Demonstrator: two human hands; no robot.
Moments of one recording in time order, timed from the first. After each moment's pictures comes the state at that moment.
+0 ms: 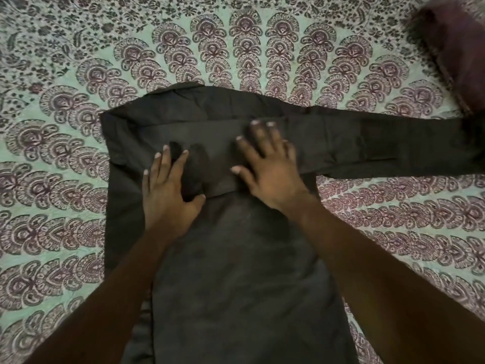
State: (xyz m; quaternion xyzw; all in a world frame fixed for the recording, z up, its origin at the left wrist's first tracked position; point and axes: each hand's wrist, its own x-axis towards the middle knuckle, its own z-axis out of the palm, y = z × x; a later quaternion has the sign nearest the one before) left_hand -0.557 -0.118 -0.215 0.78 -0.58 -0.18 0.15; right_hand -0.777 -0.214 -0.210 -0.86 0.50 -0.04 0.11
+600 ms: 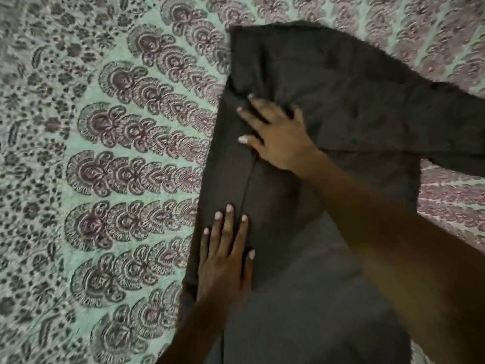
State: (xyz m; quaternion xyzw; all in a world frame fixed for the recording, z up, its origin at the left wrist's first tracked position) left_hand -0.585 0.142 -0.241 0.81 -0.56 -0.16 0.09; right_hand -0.610 -0.156 -0.223 -0.94 0.31 0.07 0.10
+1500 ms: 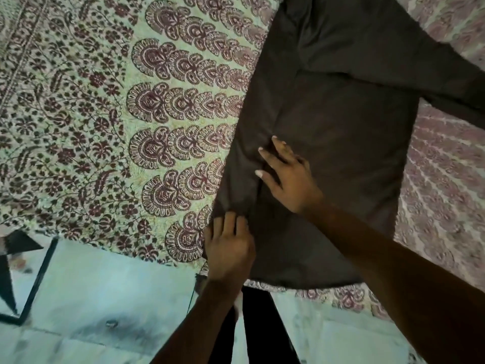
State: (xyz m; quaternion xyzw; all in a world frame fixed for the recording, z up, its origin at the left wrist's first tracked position) left_hand -0.649 0.351 -0.211 0.87 -0.48 -0.09 0.11; right_hand -0.708 0.145 -0.194 -0.91 0.35 0.03 0.23
